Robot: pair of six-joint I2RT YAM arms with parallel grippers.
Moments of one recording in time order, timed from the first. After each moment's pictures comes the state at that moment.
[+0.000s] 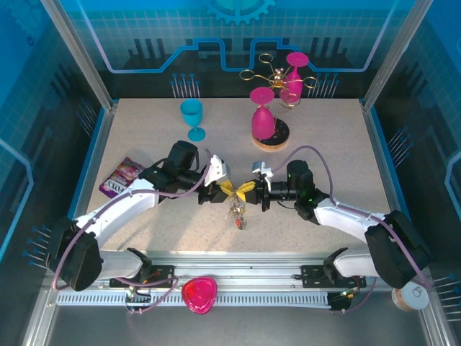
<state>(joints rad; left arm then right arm) -0.50 1.30 0.92 -0.43 0.82 0.47 0.55 1.30 0.53 0.49 -0.88 0.11</state>
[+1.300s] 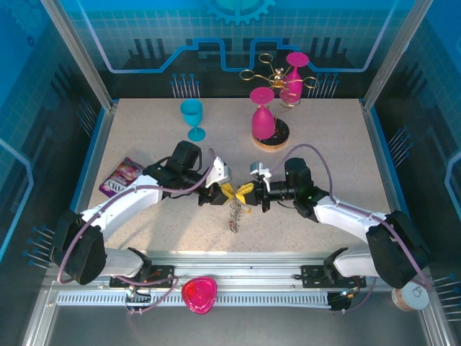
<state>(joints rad) -0.50 1.34 0.94 -0.48 0.85 0.51 0.56 1.30 0.57 0.39 -0.92 0.05</state>
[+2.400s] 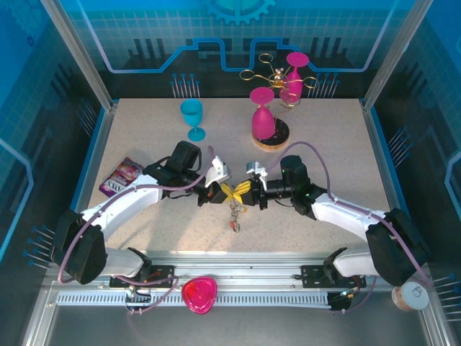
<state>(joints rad) -0.50 1.34 0.94 -0.48 0.87 0.44 0.58 1.32 0.62 0.33 -0.89 0.02</state>
